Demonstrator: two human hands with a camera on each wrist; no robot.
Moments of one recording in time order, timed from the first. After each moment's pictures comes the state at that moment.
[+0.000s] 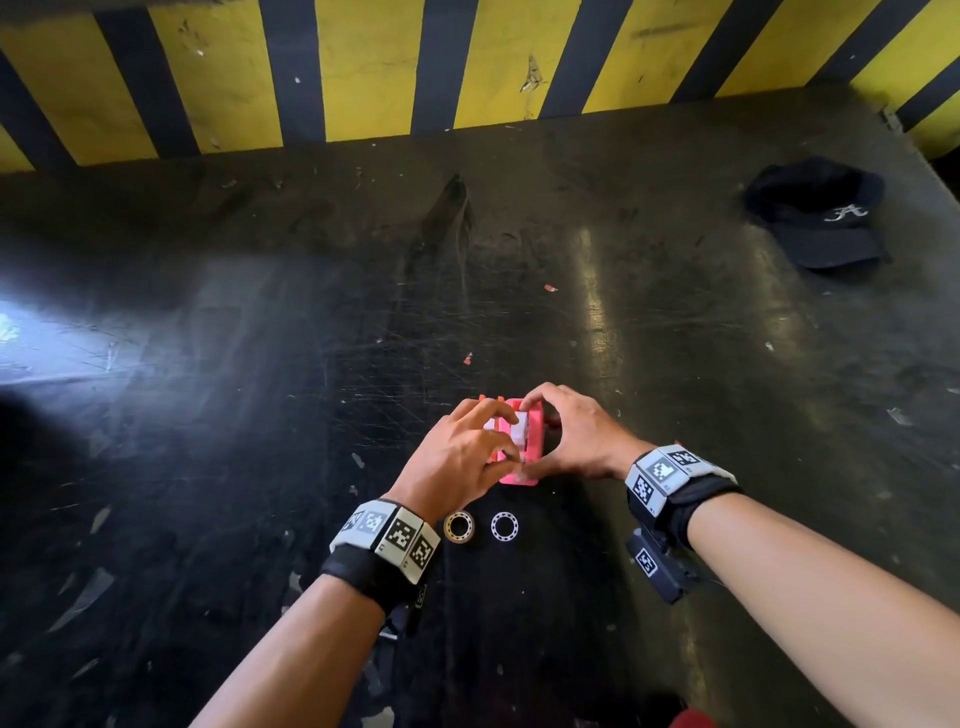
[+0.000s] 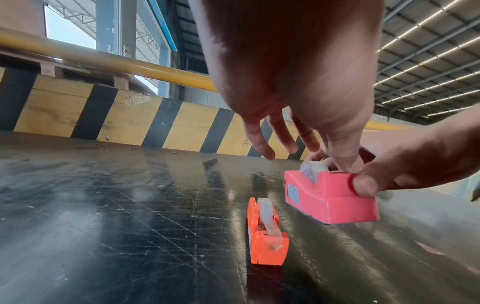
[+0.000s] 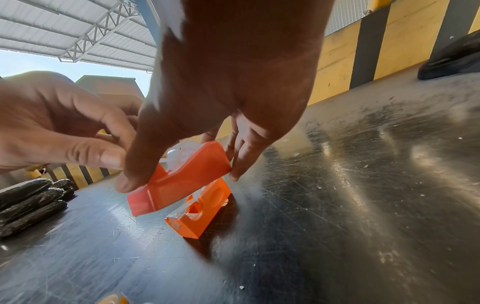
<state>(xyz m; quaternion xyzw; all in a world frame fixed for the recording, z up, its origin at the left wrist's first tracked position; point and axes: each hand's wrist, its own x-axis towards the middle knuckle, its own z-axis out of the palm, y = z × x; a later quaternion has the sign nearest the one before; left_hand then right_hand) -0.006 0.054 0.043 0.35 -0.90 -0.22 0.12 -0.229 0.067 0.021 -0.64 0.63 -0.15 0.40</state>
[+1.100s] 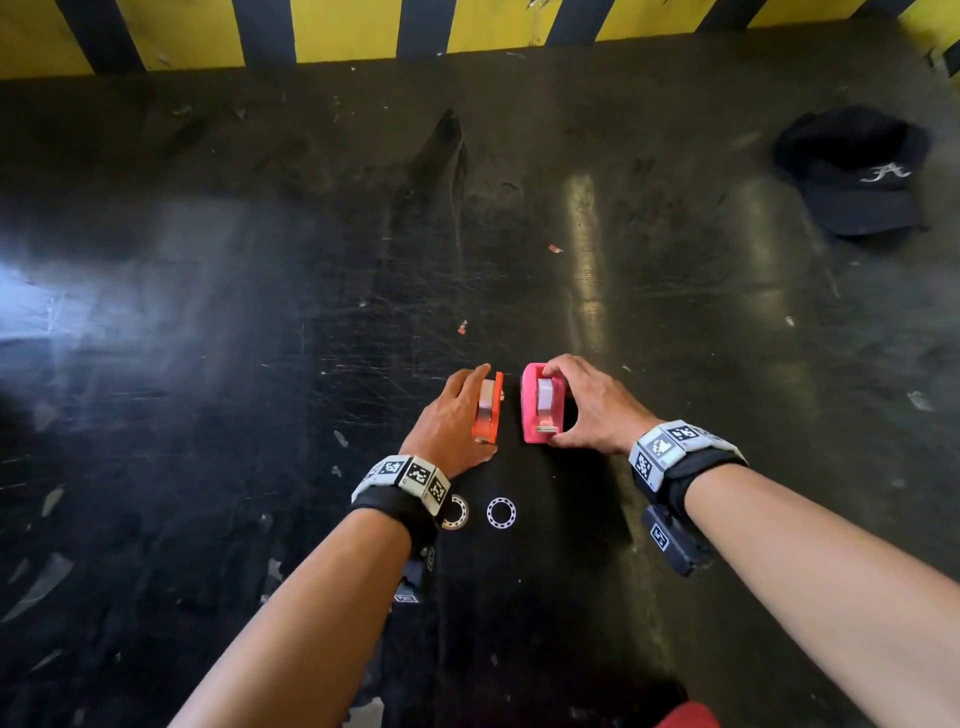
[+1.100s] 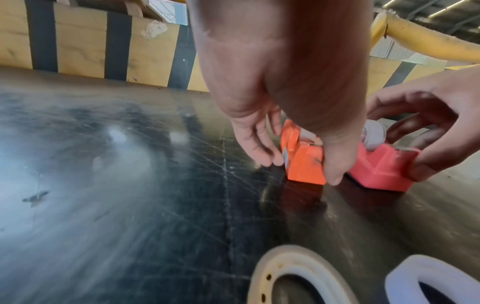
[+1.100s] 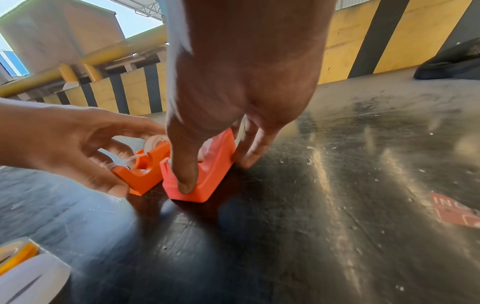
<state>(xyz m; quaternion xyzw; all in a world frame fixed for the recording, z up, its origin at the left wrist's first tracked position) -0.017 0.017 -0.022 0.52 -0.78 -0.34 -0.04 -0.254 0.049 -0.022 -0.68 0.65 -0.06 0.34</state>
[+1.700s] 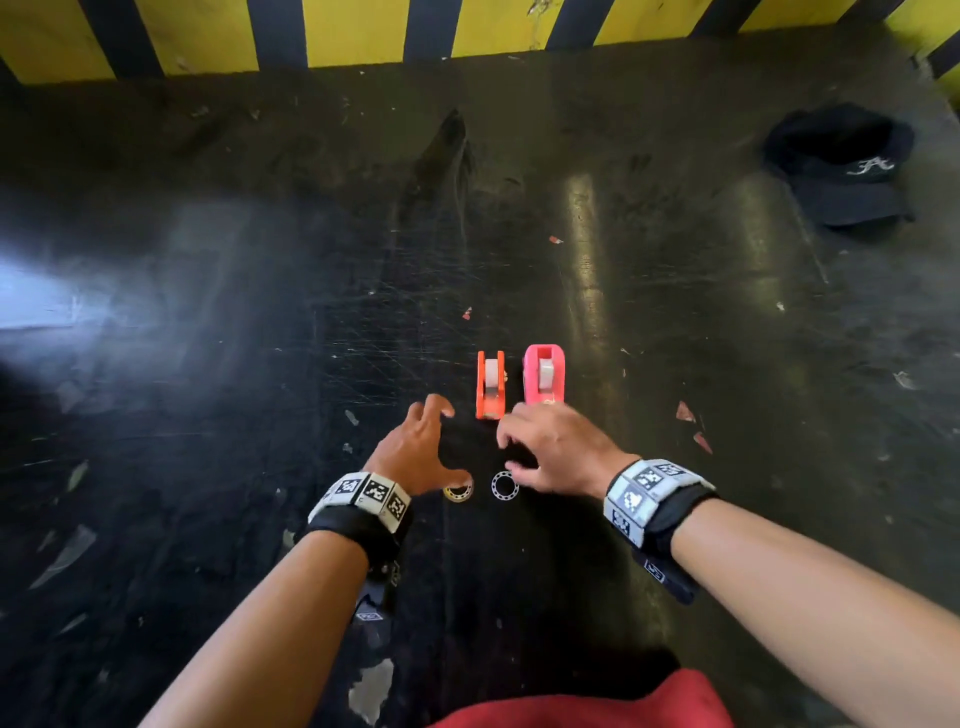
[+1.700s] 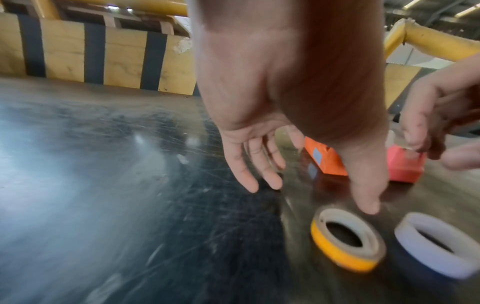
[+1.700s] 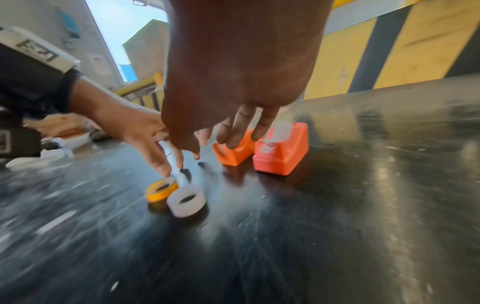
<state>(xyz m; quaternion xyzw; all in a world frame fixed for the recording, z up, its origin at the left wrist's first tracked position) 0.040 0.060 -0.011 0.56 -0.74 -0.37 -0.10 -0.187 0.109 -0.006 -0.82 0.52 -0.09 0.23</state>
